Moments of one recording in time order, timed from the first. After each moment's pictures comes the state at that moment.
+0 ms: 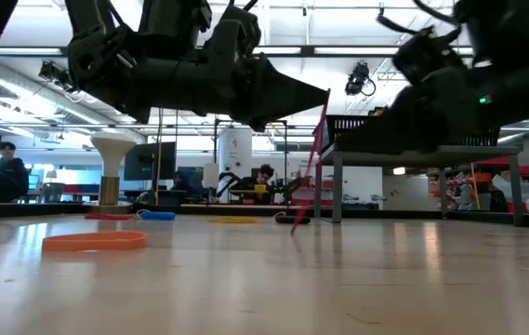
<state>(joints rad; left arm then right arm) -0.13 1.91 0.75 1.10 -0.02 0.07 0.35 1.67 0.36 1.04 0.49 0.03</state>
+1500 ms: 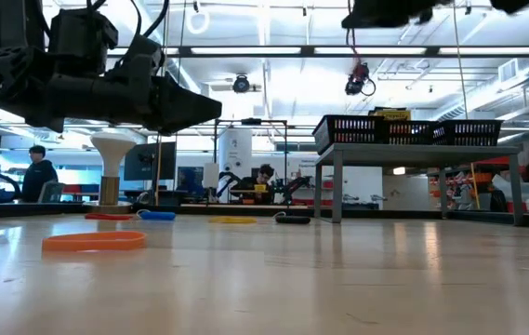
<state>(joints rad) -0.01 1.59 0.22 1.42 -0.21 0.06 0.28 1.26 0.66 0.78 1.10 -0.49</state>
